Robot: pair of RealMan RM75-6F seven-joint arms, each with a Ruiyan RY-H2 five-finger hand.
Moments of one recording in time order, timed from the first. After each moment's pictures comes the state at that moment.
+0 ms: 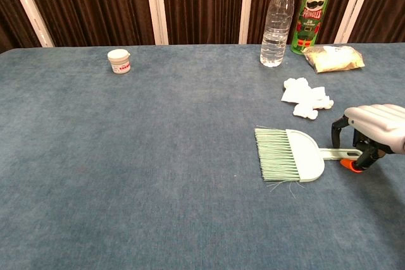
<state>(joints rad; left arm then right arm) -0.09 -1.12 -0.04 -1.58 1.55 1.53 -0.12 0.51 -1.61 0.15 -1.46 -0.94 1.09 -0.63</state>
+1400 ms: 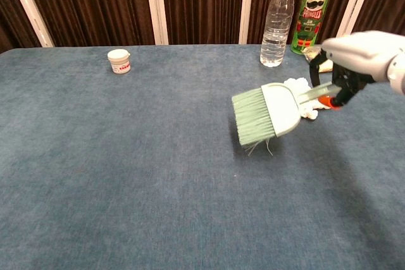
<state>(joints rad) -0.09 -1.11 -0.04 -1.59 1.55 1.52 -0.15 0.67 -1.45 0.27 -1.71 -0.88 1.10 -0.82</state>
